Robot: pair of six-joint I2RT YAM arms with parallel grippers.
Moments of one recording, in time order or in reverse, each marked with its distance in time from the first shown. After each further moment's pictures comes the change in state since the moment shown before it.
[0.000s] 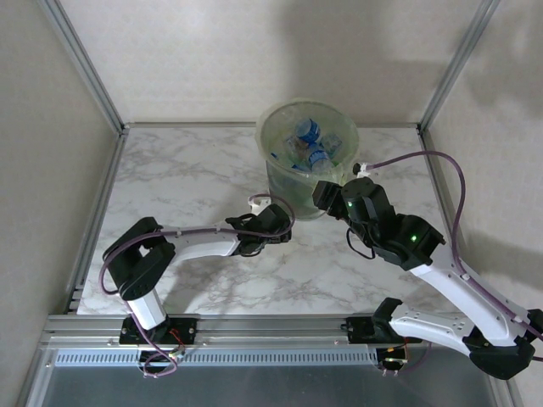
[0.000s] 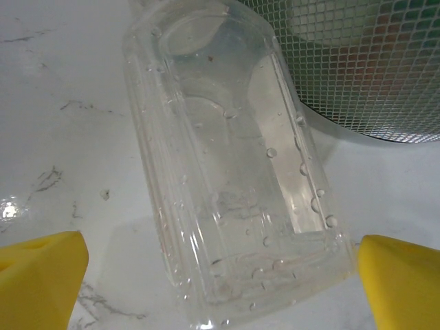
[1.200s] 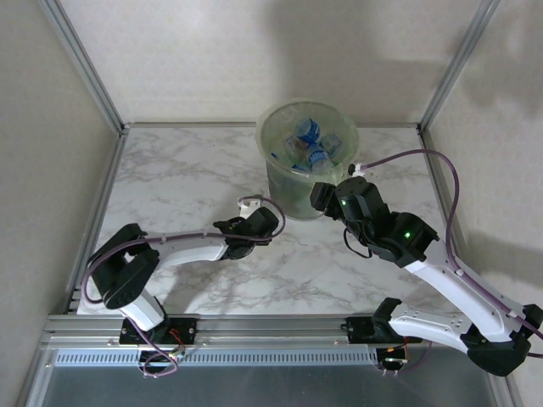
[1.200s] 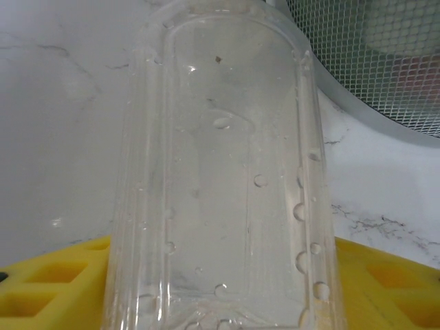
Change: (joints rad) left arm 0.021 -0.138 -0.116 -0.027 -0.095 0.069; right arm 0.002 0.031 0.000 -0.006 -0.006 0.000
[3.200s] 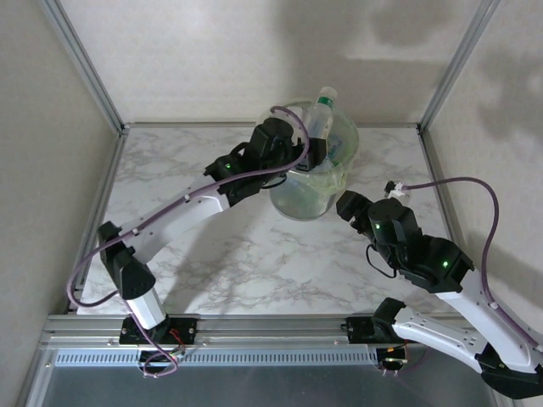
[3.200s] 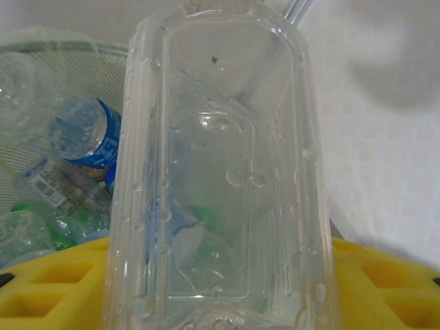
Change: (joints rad) left arm 0.026 0.142 0.925 -0.140 0.305 0.286; right arm 0.000 -0.241 -0.084 -0.107 0.064 0.205
